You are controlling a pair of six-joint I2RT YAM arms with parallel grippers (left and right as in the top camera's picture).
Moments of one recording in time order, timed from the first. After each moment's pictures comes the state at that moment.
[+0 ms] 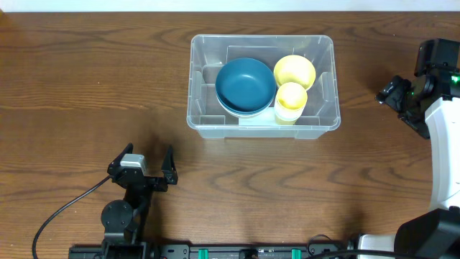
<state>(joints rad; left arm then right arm) -0.04 0.01 0.02 -0.10 0.10 -0.12 -0.22 1.56 1.44 -1.13 0.20 0.57</state>
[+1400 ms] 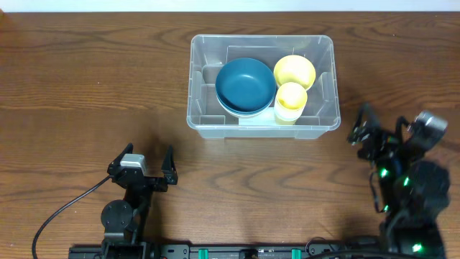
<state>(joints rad) -0.04 0.01 0.02 -0.10 0.10 -0.12 0.06 0.51 0.61 -0.27 0.08 0.46</state>
